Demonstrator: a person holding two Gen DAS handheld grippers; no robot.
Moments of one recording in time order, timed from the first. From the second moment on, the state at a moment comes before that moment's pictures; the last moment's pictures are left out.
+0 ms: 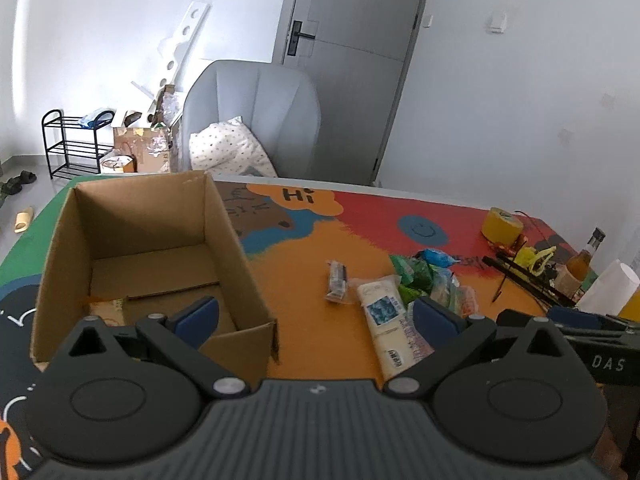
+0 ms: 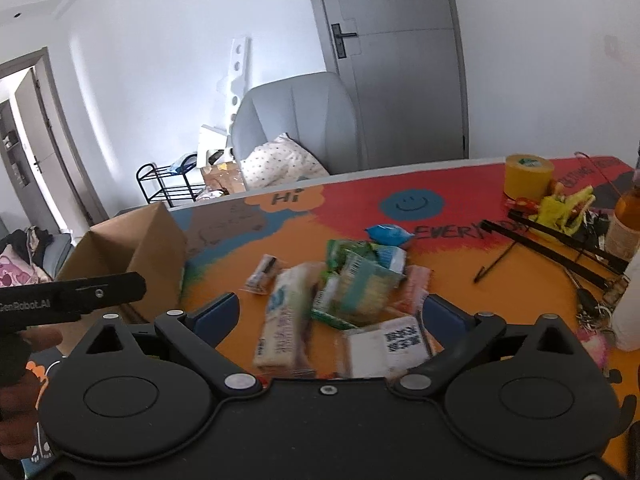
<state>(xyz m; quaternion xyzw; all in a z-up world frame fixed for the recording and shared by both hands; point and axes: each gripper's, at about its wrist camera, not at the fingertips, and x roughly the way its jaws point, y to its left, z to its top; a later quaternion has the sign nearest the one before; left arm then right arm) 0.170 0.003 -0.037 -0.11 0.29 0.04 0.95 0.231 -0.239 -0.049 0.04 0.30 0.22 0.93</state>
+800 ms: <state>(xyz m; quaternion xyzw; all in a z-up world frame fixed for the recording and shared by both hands) 0.208 -0.055 -0.079 -0.11 0.31 0.00 0.94 0.256 -0.257 -0.096 0.04 0.36 0.21 0.91</state>
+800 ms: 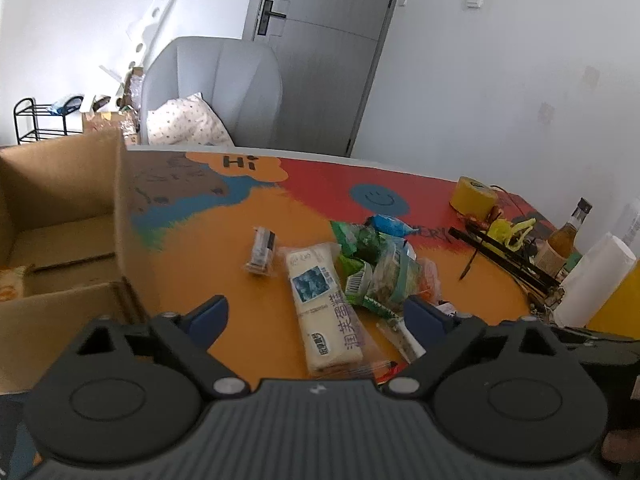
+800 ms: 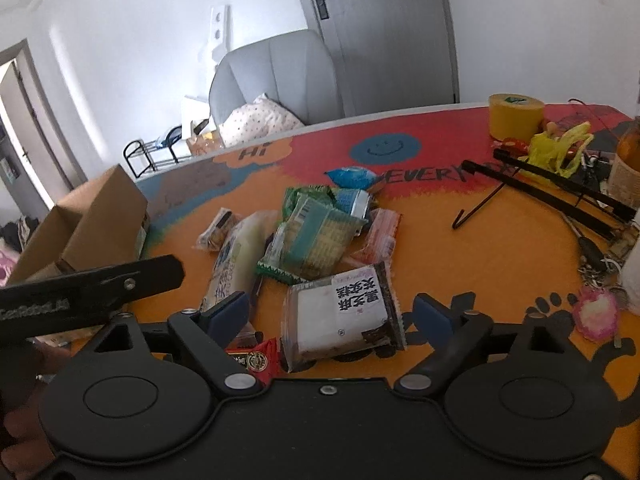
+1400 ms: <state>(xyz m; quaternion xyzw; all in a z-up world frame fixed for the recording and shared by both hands) 0.251 -0.061 -0.113 -0.12 0.36 0.01 0.93 0.275 -0.272 -0.110 0.03 0.38 0.21 0.90</state>
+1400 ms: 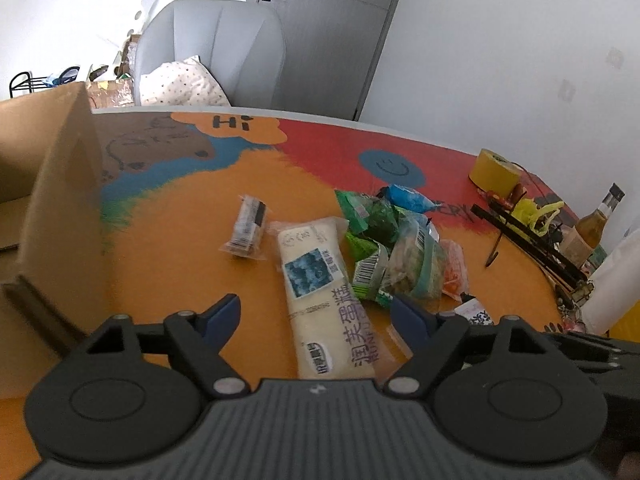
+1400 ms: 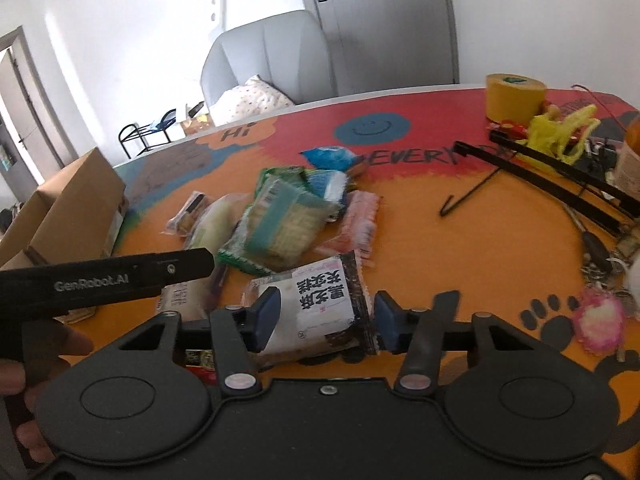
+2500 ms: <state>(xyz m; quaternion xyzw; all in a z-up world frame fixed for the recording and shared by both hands) 0.239 -0.029 -0.114 -0.14 0.39 -0.01 0.91 0.263 -0.229 -0.114 -0.06 0.39 0.17 0.90</state>
